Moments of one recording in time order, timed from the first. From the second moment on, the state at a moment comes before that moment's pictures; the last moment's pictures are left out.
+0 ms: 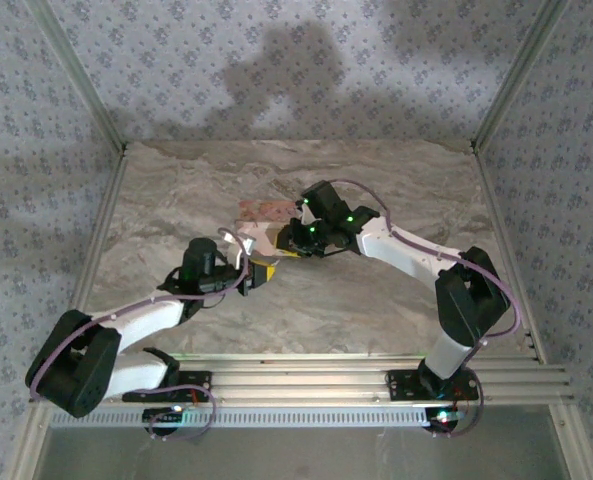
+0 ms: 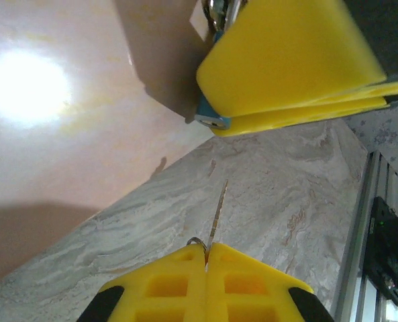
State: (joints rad) left arm -0.49 1.22 0.38 0.38 0.61 -0.38; right arm 0.71 1.67 1.26 -0.43 -0.45 0.89
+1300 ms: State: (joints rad) left arm -0.47 1.28 0.42 0.48 0.67 -0.45; right arm 0.70 1.65 1.21 -0.39 -0.46 0.89
